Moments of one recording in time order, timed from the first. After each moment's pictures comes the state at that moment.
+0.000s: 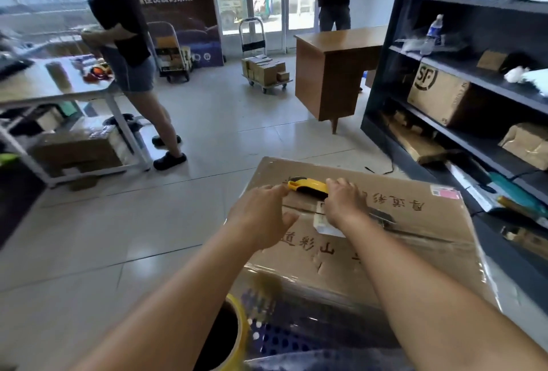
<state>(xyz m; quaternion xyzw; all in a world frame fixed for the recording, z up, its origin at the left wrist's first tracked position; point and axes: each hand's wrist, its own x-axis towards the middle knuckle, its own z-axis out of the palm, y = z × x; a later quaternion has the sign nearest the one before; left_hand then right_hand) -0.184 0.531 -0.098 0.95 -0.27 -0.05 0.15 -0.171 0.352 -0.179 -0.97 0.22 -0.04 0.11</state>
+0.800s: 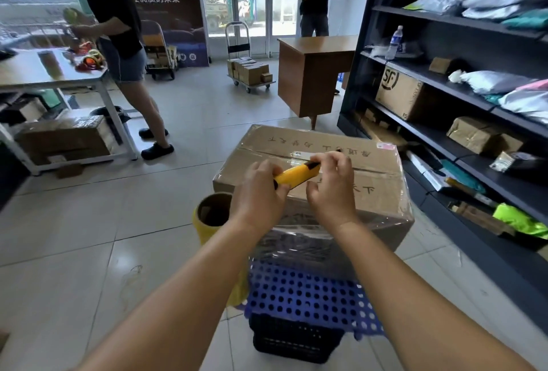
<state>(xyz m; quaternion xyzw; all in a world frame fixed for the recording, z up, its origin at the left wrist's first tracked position) -0.360 0.577 -0.093 0.91 -0.19 0.08 0.36 -0.383 0.443 -0.134 -0.89 0.14 -0.30 0.31</state>
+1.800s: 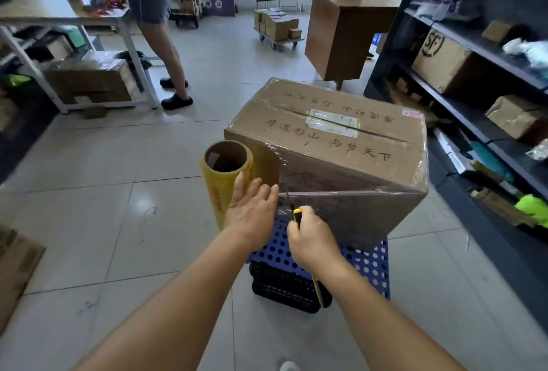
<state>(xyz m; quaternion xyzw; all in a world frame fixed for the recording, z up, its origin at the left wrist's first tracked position) -0.393 0.602 -0.208 0.97 -0.25 0.01 -0.04 -0.457 0.492 -0.212 -0.92 0.17 0.05 0.36</state>
